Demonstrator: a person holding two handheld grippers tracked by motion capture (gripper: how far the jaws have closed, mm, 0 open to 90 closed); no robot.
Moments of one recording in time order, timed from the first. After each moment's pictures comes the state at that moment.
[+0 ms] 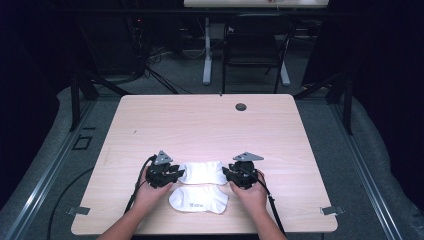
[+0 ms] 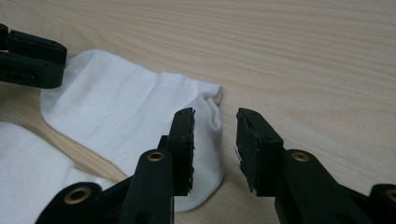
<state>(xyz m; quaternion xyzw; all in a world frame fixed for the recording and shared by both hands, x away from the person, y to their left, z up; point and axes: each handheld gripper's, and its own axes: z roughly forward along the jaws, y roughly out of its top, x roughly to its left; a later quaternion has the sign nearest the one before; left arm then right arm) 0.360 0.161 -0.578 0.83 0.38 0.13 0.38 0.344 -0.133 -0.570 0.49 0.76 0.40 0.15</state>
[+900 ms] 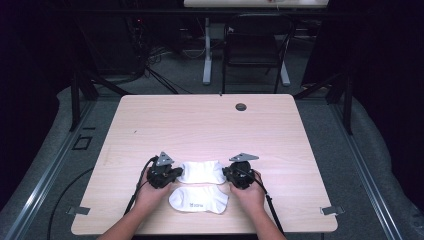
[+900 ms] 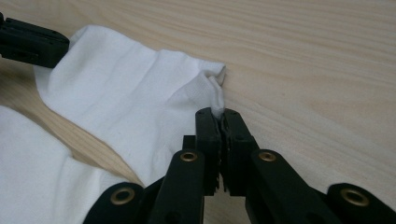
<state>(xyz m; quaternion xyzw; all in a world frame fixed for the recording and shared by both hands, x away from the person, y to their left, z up) 0.360 0.162 -0.581 0.83 0.38 0.13 0.38 0.348 -0.126 -0.577 0.48 0.78 0.38 0.13</state>
